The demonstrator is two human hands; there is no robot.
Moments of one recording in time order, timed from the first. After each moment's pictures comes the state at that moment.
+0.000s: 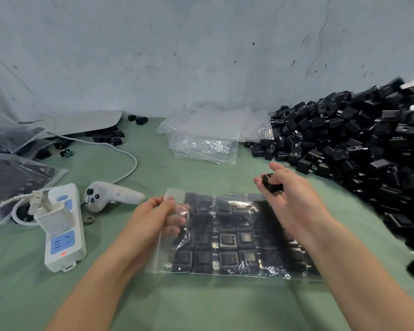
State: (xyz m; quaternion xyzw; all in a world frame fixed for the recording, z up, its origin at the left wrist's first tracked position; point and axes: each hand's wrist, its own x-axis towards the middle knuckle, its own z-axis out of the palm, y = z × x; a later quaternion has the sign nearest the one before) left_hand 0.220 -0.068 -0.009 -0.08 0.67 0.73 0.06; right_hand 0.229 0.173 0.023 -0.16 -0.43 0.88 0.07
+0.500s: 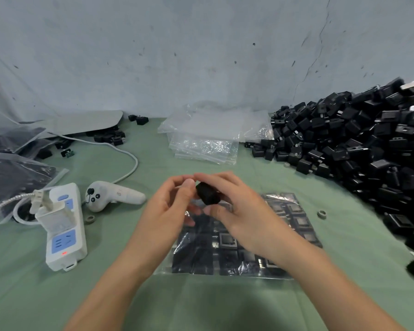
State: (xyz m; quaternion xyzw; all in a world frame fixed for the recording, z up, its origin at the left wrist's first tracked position) left_hand 0.246 -0.047 0.014 0.10 0.73 0.67 -0.04; right_hand 0.249 0.122 0.017 0.21 -0.85 0.47 0.09
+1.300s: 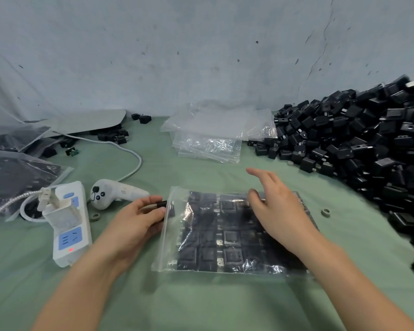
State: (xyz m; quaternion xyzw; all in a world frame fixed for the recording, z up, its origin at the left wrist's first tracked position) left_hand 0.227 -0.103 -0.012 -0.11 0.65 0.75 0.06; right_hand 0.237 0.165 -0.010 0.04 -0.93 0.33 0.14
